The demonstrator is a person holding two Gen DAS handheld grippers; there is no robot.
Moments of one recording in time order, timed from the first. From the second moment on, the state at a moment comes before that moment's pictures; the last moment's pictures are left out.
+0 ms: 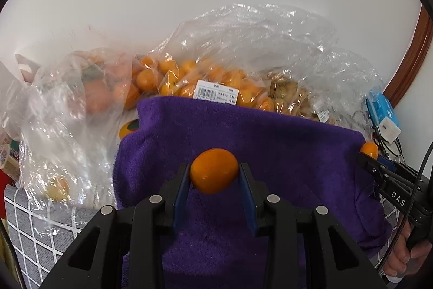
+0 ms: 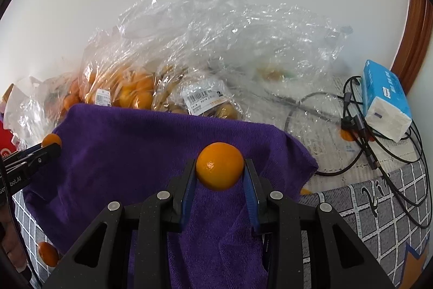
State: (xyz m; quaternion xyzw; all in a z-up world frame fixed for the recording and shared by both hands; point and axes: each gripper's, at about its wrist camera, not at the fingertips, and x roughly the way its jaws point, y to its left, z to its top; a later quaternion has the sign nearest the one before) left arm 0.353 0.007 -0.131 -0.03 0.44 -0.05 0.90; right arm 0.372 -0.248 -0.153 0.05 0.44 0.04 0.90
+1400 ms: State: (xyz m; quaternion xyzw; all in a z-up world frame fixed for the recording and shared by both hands) left arm 0.368 -0.018 -0.169 0.01 0.50 -0.05 0.87; right arm 0.375 -0.232 -0.170 0.01 0.46 0.03 0.89
